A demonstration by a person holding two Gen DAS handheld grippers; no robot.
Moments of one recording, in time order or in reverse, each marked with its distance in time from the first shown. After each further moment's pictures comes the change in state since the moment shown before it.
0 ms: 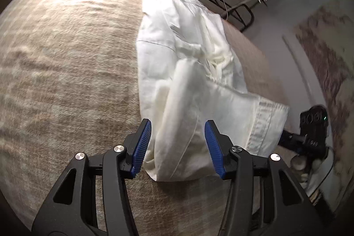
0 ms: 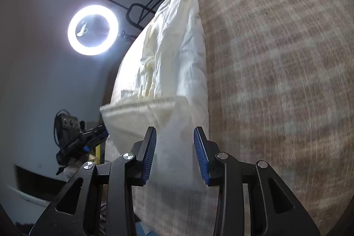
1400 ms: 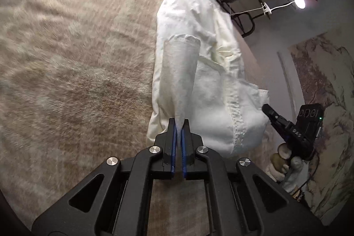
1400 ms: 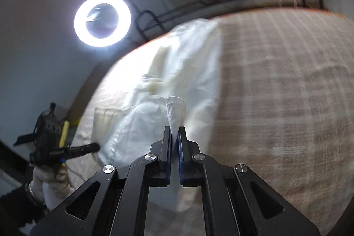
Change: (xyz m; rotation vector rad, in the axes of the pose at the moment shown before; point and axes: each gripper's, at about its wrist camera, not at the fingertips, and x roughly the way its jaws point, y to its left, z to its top) left arm 0.010 0.048 -0.026 -0.224 0.055 -0.141; right arm 0.038 0.048 0.028 -0.276 -0.135 -0.252
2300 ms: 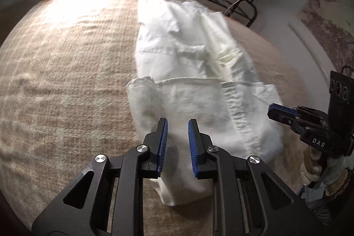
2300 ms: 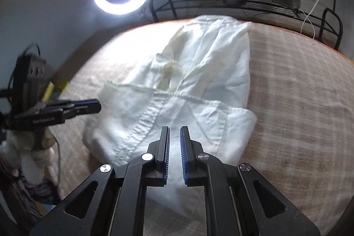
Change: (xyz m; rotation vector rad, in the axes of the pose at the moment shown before) left arm 0.022 -0.057 0.020 0.327 -0.105 0.266; right arm 0.033 0.061 -0.011 -0.314 0.087 -0.097
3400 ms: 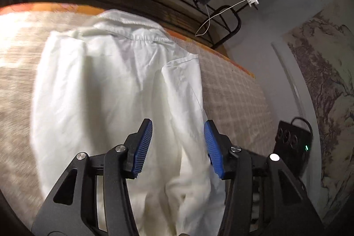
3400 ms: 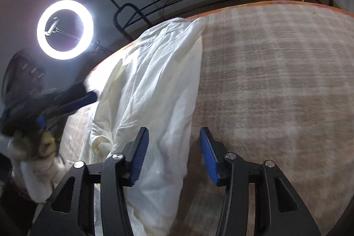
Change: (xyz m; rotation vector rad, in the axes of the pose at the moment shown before) left arm 0.137 -0.049 0.199 -0.120 0.090 -0.286; right arm 0.074 -0.143 0.090 0.311 -0.014 0.169
